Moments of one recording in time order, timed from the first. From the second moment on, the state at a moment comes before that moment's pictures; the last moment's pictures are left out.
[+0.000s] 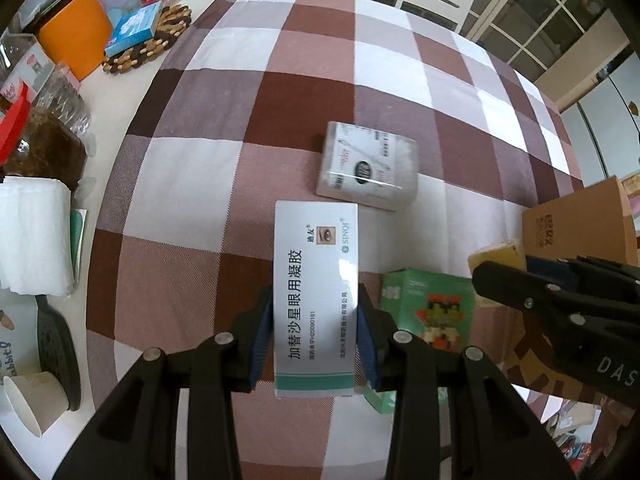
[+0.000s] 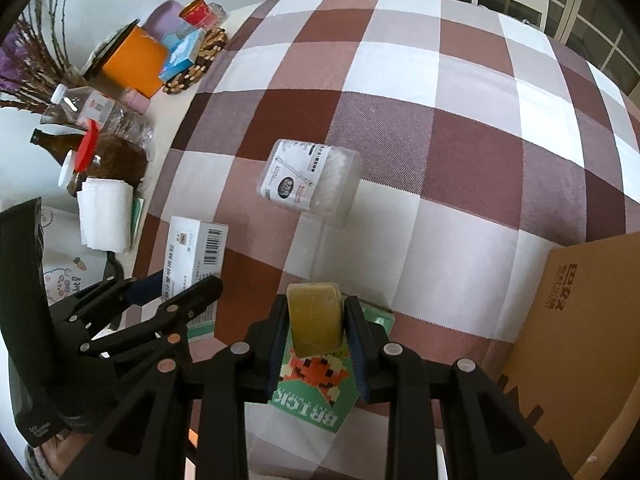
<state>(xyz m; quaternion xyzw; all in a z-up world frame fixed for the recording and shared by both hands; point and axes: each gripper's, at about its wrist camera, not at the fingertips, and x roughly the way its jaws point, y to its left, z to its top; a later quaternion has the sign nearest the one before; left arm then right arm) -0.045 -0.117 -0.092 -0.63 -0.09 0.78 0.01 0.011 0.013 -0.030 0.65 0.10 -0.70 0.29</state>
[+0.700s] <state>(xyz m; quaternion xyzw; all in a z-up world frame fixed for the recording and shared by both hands) -0.027 -0.053 -0.012 -0.60 -0.05 0.80 0.05 0.028 0.064 0.036 0.62 0.08 -0.72 0.31</state>
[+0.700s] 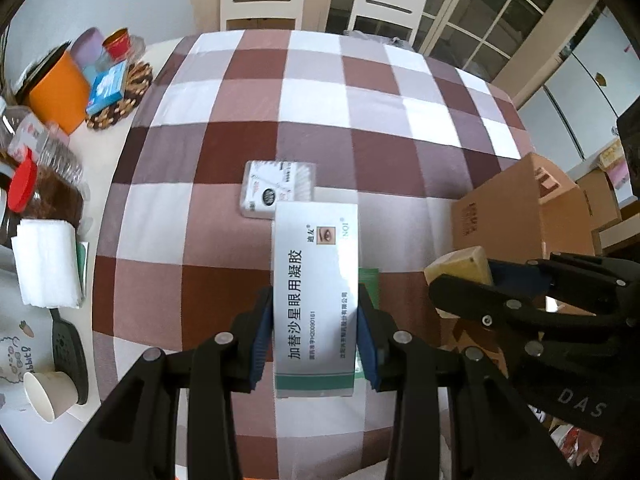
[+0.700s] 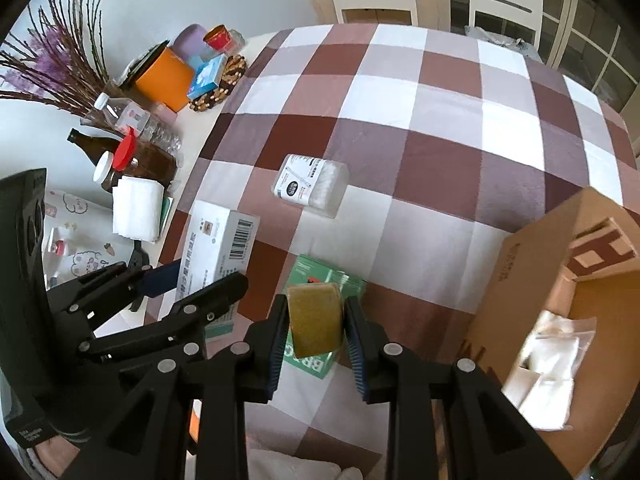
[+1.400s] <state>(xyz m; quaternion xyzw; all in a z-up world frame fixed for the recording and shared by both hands) -0.033 0.063 0.043 -0.57 0.01 0.80 0.15 0.024 0.170 0.092 0.59 0.02 -0.77 0.26</state>
